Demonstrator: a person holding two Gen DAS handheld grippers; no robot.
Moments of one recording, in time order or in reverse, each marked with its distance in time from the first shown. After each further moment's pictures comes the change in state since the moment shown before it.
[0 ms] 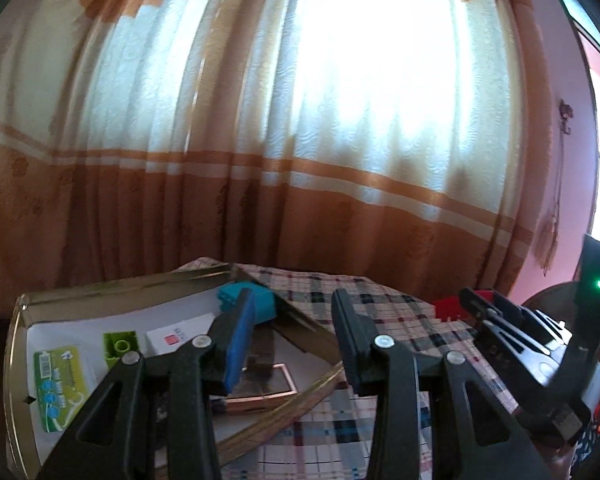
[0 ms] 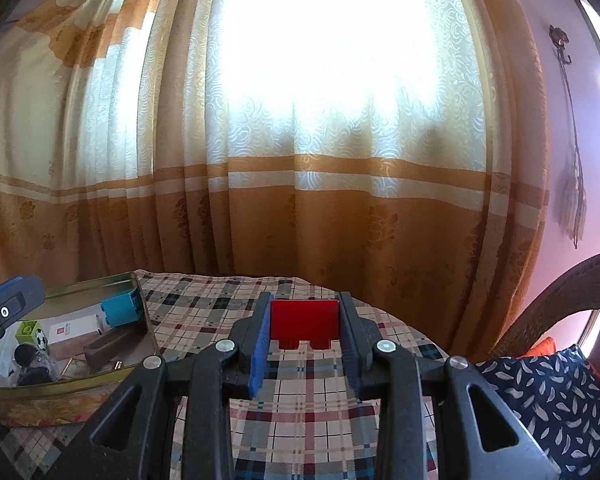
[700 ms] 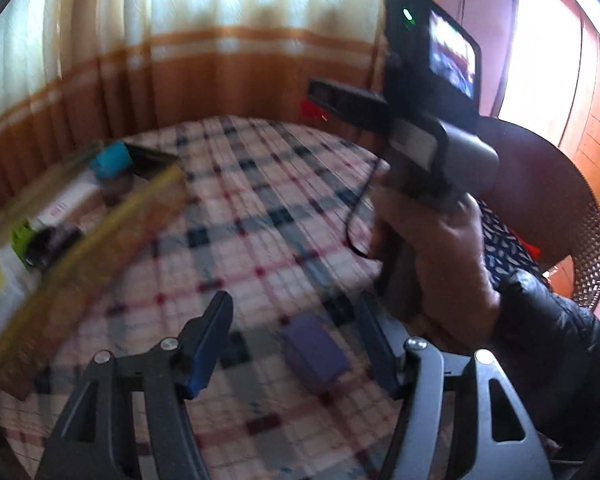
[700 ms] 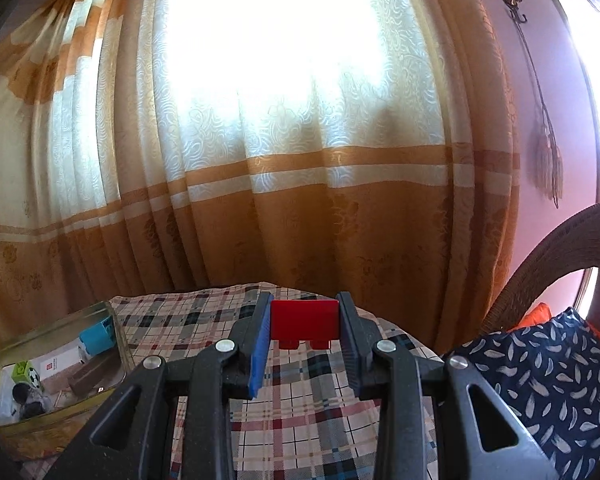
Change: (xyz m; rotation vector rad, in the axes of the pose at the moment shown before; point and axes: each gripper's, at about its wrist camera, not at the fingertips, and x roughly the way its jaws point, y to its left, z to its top) left arm -0.043 -0.086 -0.073 0.276 0.536 -0.282; right arm 0.003 -0.038 0.003 0.147 0.007 -0.061
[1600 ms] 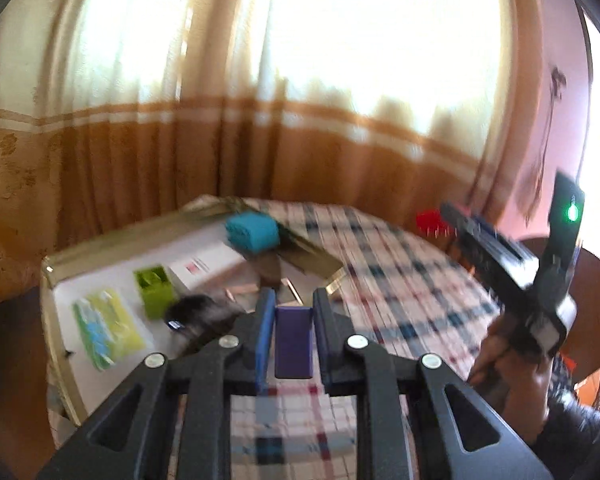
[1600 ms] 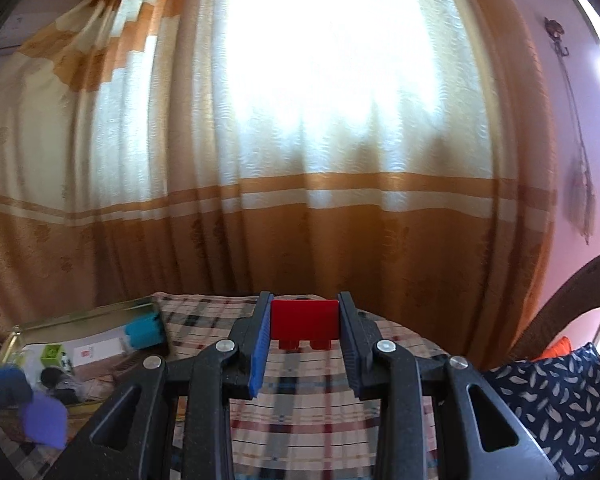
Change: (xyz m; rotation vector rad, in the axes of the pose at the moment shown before) left arm -0.065 0.110 0.029 -0.256 -0.318 0.219; right arm -0.020 0.041 0.005 -0.089 -0.051 0.149
